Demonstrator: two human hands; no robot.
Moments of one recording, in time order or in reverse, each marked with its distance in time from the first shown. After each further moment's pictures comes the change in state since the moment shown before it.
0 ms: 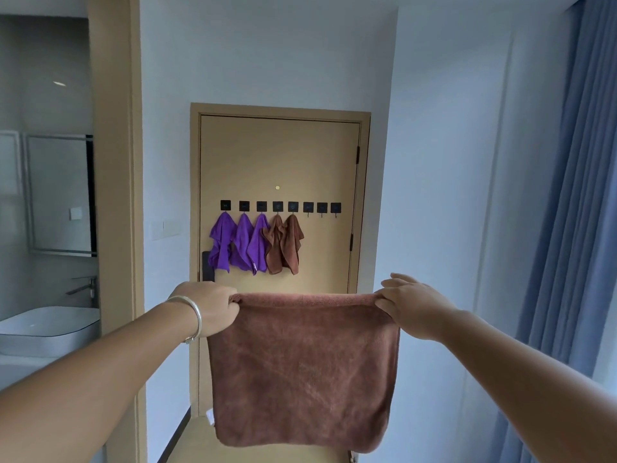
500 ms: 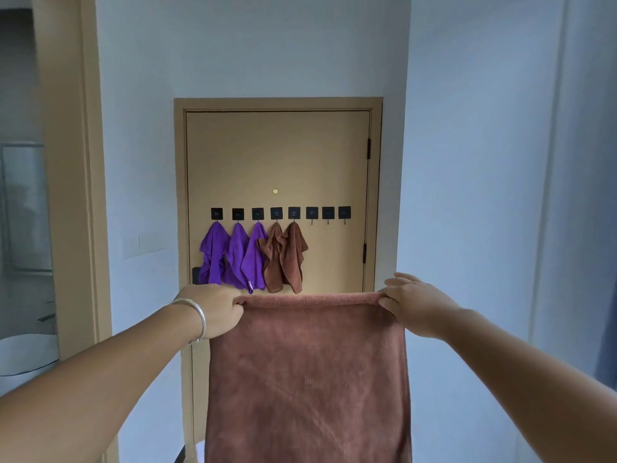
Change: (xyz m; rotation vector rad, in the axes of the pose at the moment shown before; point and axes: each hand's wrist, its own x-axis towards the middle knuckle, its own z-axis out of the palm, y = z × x) left_hand 0.226 0.013 0.088 0.036 0.006 -0.010; right_hand 0.207 0.117 0.097 0.070 0.013 -0.024
